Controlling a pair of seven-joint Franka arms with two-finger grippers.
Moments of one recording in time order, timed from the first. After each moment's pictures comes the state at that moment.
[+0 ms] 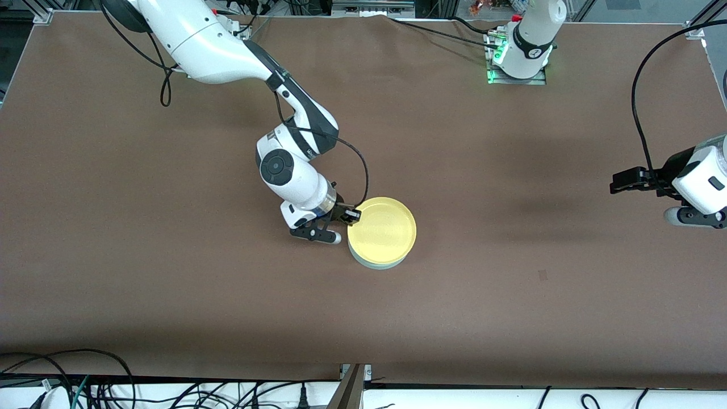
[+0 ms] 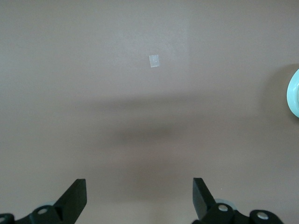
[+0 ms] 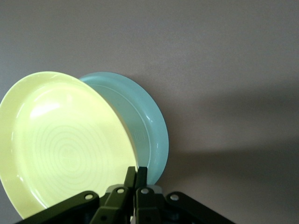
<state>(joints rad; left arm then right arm) 0.11 0.30 -0.08 -1.39 0.01 1.54 0.07 0.42 0.80 0.26 -1.48 0.09 2.49 0.74</state>
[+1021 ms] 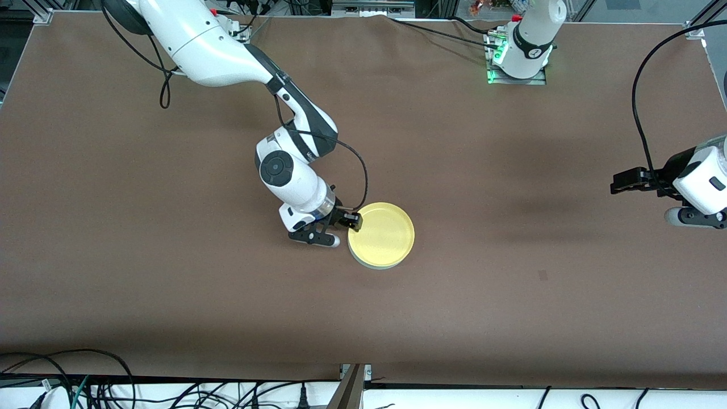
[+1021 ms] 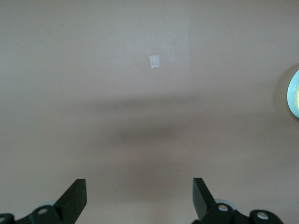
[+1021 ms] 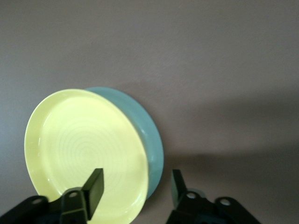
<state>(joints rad) 0.11 0.30 -0.08 -1.38 0.01 1.54 0.07 0.42 0.78 0.23 -1.45 0.08 2.45 0.74</state>
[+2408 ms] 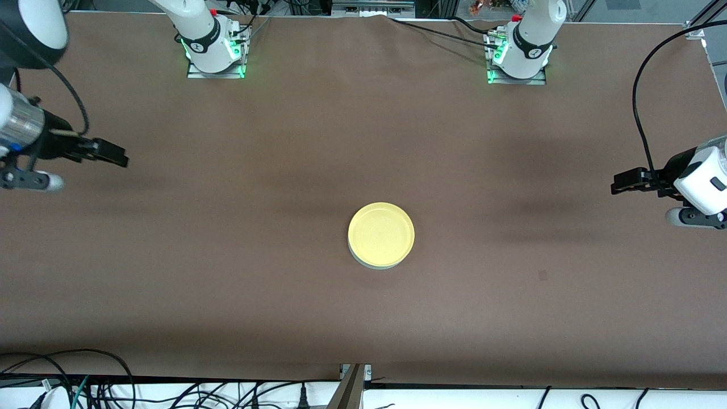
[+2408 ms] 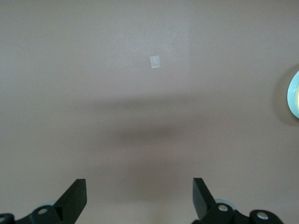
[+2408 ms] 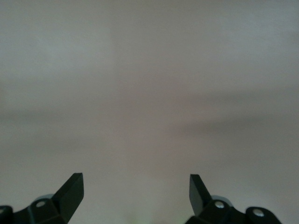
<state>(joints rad) 0.11 0.30 -0.08 -1.38 0.01 1.54 0.07 0.11 0.08 -0.11 -1.61 -0.01 1.57 0.09</state>
